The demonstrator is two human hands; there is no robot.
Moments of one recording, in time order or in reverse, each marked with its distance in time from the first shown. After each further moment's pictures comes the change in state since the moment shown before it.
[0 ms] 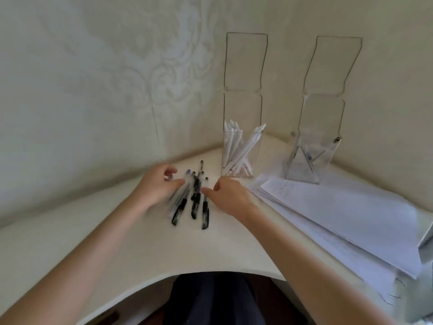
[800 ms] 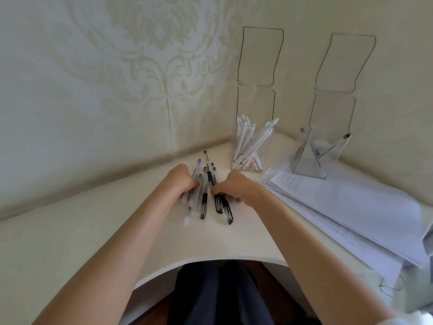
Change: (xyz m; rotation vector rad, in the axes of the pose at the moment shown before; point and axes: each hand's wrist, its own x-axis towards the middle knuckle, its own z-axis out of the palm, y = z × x) left_hand 0.007 0.015 0.016 0.220 -0.185 -0.265; right_hand 0.006 -0.016 -0.002 0.248 -0.224 0.166
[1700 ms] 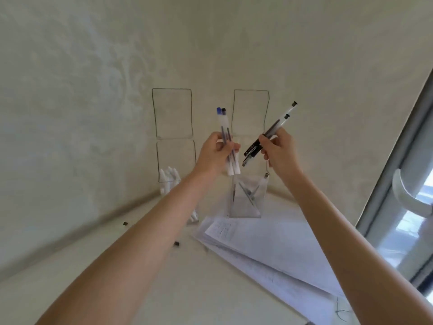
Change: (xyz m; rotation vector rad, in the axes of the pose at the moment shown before) left_hand 0.000 0.249 0.035 -0.931 -0.121 0.704; right_hand -0.039 0.059 -0.239 0.374 0.942 -0.451
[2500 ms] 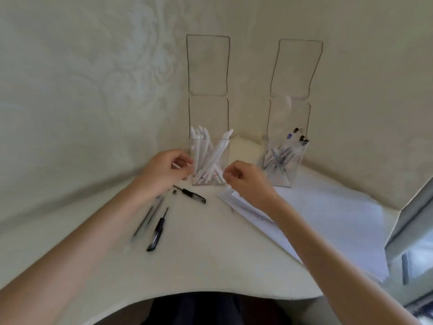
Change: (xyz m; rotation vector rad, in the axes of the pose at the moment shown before) left_hand -0.104 -0.038 -0.138 0.660 0.021 -0.129; right_hand -0.107 0.037 0.090 -0.297 -0.614 0.008
